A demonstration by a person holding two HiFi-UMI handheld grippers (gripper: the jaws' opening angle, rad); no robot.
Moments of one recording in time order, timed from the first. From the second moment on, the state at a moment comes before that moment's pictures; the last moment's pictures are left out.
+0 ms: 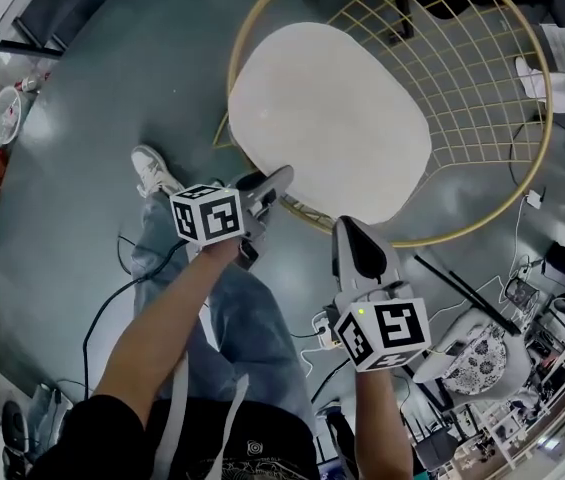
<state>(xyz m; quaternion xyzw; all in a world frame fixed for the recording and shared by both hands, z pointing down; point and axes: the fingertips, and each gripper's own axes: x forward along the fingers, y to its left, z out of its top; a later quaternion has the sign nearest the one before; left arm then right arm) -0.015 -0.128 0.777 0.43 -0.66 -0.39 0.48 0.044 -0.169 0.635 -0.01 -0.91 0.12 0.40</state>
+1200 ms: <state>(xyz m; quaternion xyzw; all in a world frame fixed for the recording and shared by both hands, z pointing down) -0.061 -0.128 0.643 0.47 -0.64 -0.37 0.47 0.022 -0.181 0.546 0.07 -0.93 0.17 0.32</state>
